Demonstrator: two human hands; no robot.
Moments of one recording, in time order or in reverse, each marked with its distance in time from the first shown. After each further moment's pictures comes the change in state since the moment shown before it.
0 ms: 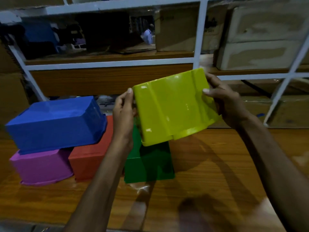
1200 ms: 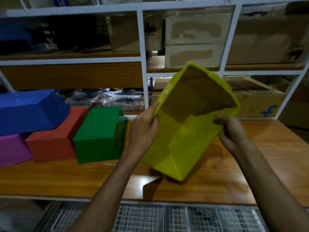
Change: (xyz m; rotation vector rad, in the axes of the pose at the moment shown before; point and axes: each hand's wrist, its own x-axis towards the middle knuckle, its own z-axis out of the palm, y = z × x) left_hand -0.180 -0.032 0.230 0.872 -0.172 0.545; right_hand -0.215 0.027 -0.206 0.509 0.706 0.343
